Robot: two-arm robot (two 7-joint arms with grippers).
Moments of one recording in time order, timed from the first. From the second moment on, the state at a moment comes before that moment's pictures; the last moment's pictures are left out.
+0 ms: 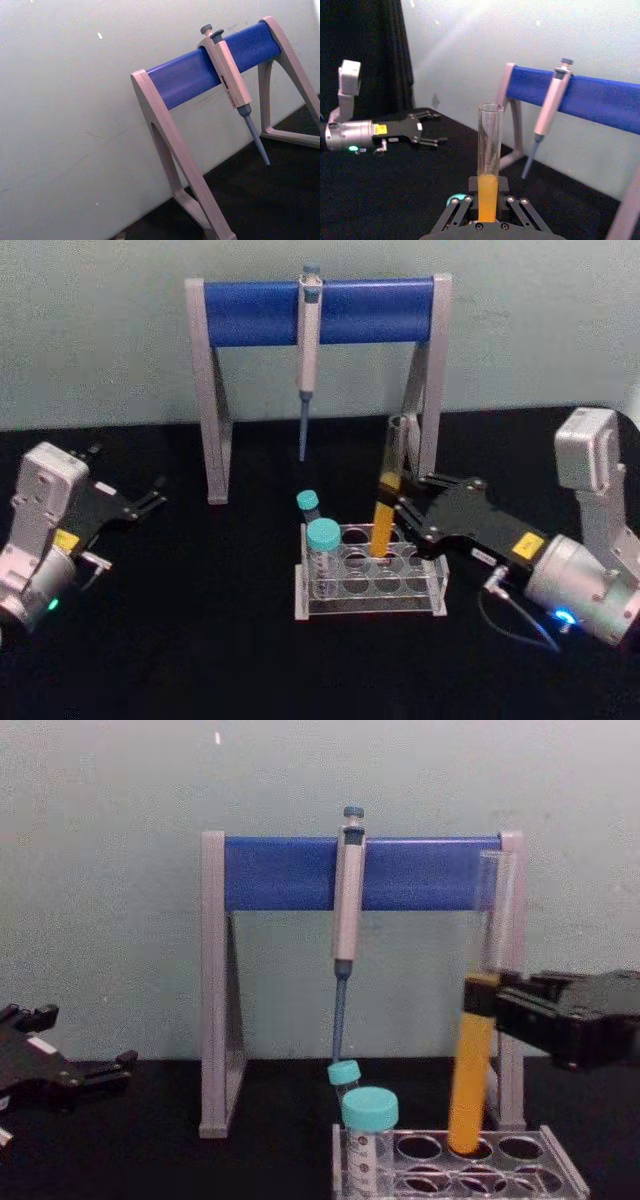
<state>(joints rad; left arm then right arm) -0.20 0.60 0.45 -1.41 -0.25 -0.12 0.03 0.05 0.52 -0.33 -1.78 0.45 0.07 0.45</state>
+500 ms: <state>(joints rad) -0.20 0.60 0.45 -1.41 -0.25 -0.12 0.03 0.16 0.45 -0.36 -1.66 0.45 0.04 0.41</state>
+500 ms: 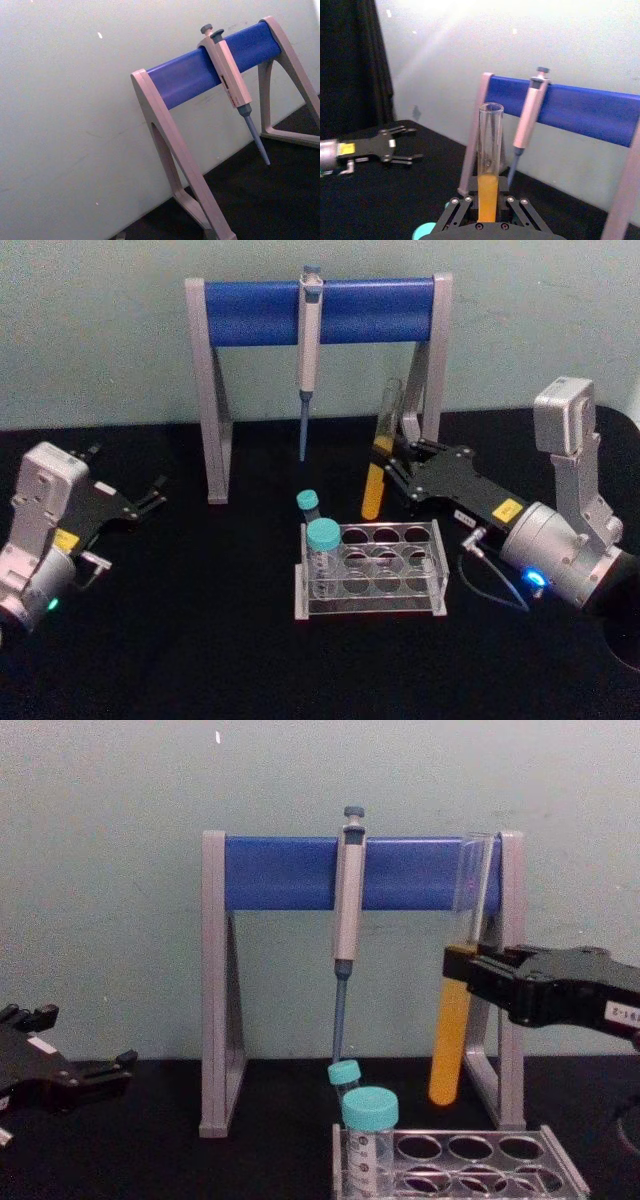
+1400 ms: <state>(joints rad) -0.20 0.60 0.45 -1.41 -0.25 -0.12 0.03 0.15 0.44 -0.33 -1.66 0.44 0.05 0.39</state>
